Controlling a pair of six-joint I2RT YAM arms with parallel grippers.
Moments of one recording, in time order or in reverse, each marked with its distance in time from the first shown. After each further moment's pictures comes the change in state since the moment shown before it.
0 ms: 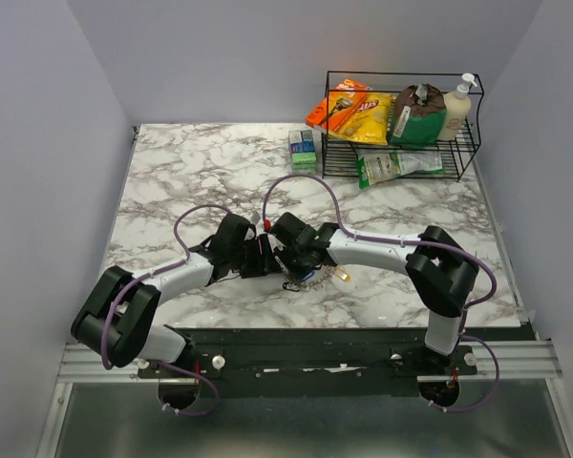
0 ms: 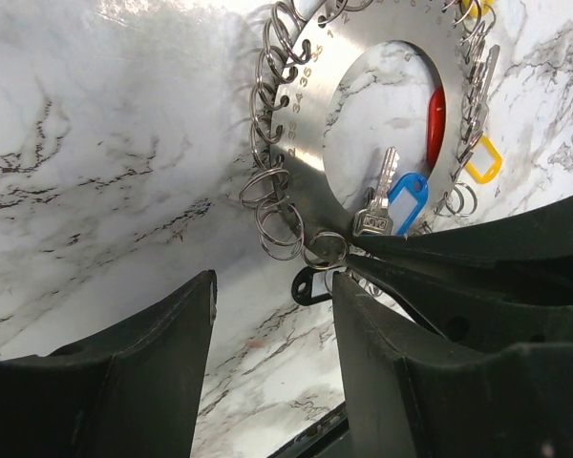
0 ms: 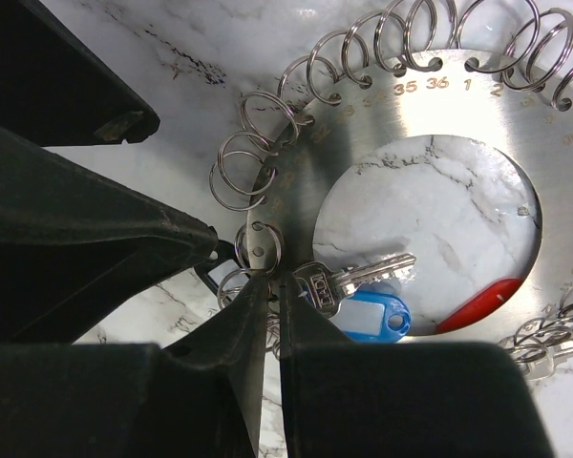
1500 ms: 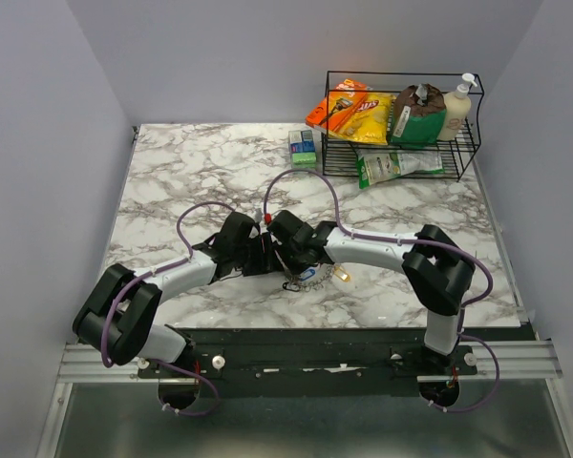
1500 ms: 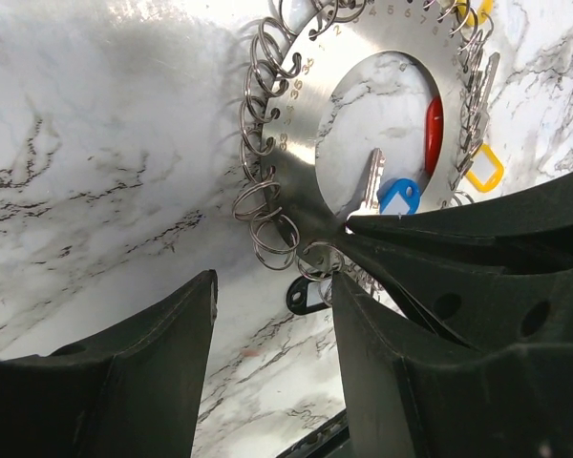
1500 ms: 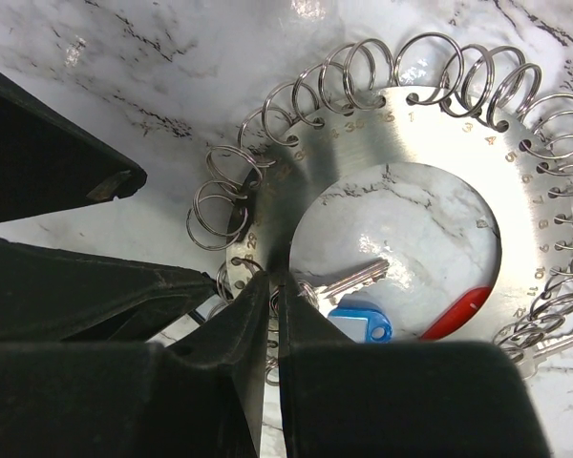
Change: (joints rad) left arm -0.029 0.016 0.033 -0.021 -0.042 0.003; right arm 0.000 0.023 0.031 0.014 0.084 0.064
